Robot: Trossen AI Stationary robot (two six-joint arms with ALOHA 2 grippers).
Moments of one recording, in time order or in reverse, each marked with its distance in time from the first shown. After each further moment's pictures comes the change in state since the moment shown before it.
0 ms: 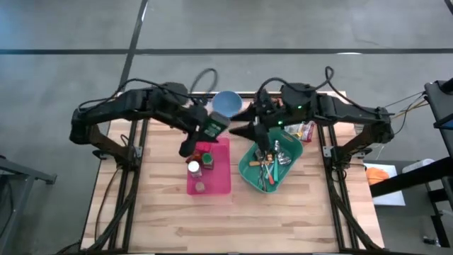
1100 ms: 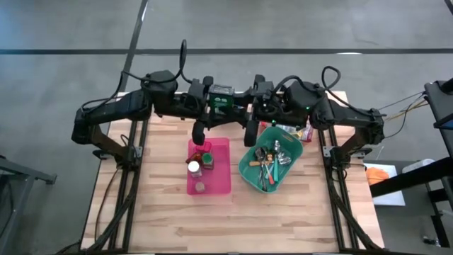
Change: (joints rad) left arm 0.000 0.011 -0.007 0.566 -0.070 -0.170; right arm 0.077 0.117 0.218 0.168 0.383 -0.392
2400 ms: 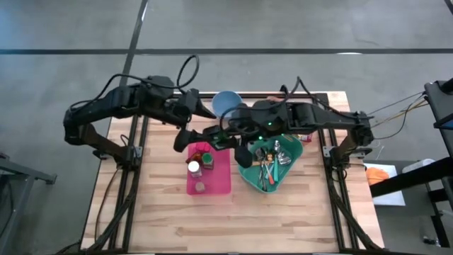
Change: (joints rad) left arm 0.014 -0.085 0.008 -0.502 0.019 0.022; right arm 0.001 0.111 0.060 -0.439 -0.240 0.109
